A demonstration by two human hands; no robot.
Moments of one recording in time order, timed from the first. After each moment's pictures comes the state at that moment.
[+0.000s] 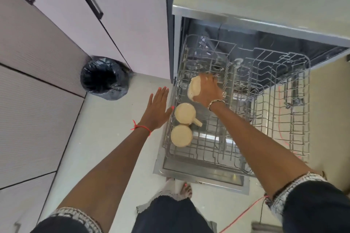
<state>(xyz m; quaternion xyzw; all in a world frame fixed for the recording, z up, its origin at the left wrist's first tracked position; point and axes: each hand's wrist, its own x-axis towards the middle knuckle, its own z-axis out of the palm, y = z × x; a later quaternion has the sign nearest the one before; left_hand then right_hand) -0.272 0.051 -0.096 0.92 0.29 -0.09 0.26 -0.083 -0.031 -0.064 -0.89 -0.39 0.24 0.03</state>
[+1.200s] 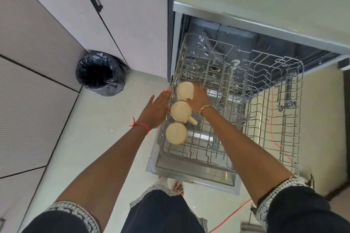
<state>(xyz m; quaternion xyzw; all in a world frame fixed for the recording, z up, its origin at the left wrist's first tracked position) -0.274 0.039 -0.093 0.93 0.25 -0.11 0.24 -0.104 -0.038 -0.085 -0.86 -0.36 0.34 0.09</state>
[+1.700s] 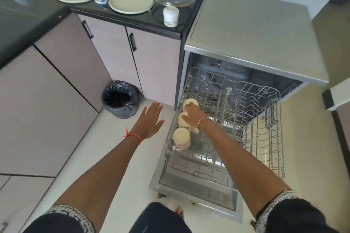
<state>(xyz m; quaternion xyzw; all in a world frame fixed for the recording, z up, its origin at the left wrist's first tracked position) -0.374 -0.006 0.009 0.94 0.31 -0.04 0.17 -0.194 -0.091 0.039 -0.81 -0.52 0.29 0.00</state>
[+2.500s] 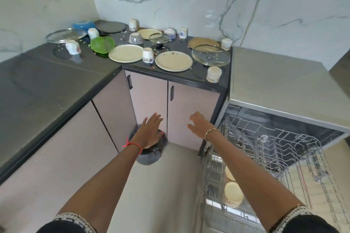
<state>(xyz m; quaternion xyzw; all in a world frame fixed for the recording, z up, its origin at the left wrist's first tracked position) -0.484 0.231 0.073 0.94 0.31 0.02 0.12 -0.294 0.121 0.113 -0.82 -0.54 0.18 0.05</state>
